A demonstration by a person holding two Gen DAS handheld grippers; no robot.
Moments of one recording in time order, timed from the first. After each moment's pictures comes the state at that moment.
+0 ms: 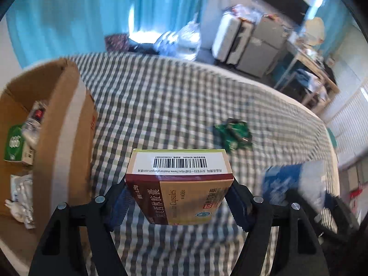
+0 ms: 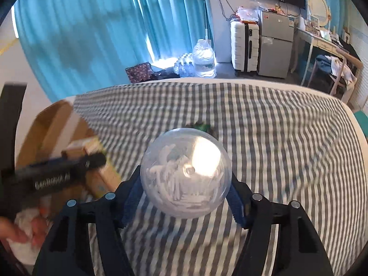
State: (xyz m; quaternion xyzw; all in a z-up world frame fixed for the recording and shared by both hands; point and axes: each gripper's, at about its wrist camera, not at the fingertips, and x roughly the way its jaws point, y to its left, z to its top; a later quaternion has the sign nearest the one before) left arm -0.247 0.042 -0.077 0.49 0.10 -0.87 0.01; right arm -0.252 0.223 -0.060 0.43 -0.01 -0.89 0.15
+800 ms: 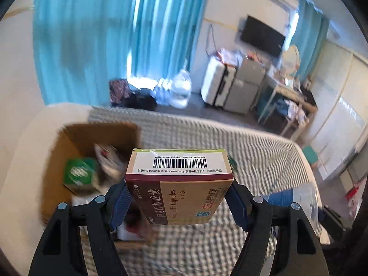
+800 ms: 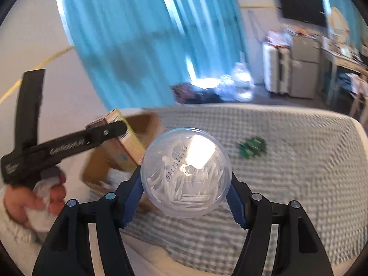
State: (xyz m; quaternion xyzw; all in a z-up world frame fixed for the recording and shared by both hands) left arm -0.159 -0.060 0.064 0.36 0.10 -0.93 0.00; right arm -0.129 0.150 0.051 0.36 -0.04 -0.89 0.27
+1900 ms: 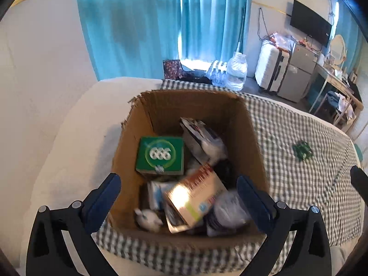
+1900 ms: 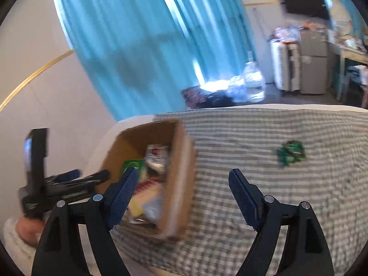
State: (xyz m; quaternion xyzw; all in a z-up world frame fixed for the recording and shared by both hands) left arm -0.150 -0.153 -0.015 0.43 0.06 -0.89 0.14; right arm -0.154 0.089 0.011 0.35 -0.07 -0.90 0.25
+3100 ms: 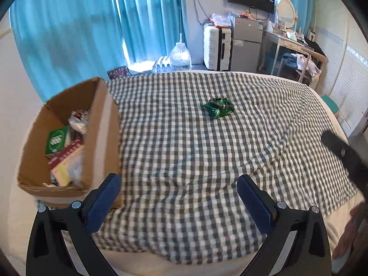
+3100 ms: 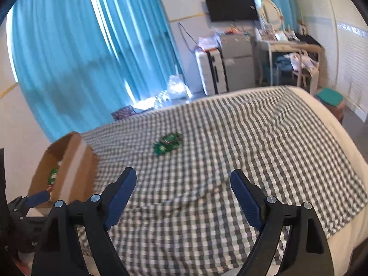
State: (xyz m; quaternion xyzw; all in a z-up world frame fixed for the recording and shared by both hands) left arm -0.139 0.094 -0.061 0.43 -0.01 -0.90 0.02; right arm -0.131 0.319 -0.039 0.33 -0.11 -0.94 0.06
